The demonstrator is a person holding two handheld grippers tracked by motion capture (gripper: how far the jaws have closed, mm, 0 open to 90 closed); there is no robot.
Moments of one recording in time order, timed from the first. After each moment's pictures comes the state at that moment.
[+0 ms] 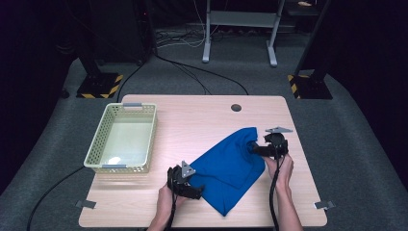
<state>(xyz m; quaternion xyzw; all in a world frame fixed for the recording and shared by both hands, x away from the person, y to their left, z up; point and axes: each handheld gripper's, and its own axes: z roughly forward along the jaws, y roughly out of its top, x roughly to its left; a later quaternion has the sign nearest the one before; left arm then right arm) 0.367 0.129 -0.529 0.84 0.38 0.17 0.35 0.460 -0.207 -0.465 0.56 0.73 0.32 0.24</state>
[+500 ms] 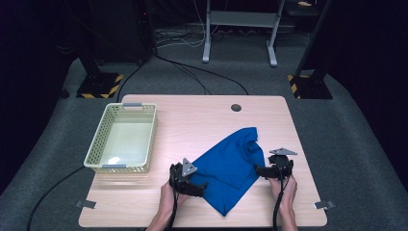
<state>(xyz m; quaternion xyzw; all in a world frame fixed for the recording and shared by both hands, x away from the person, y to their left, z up) 0.370 0.117 -0.513 0.83 0.36 0.17 0.39 0.411 -0.223 -0.513 0.56 0.73 0.32 0.22</state>
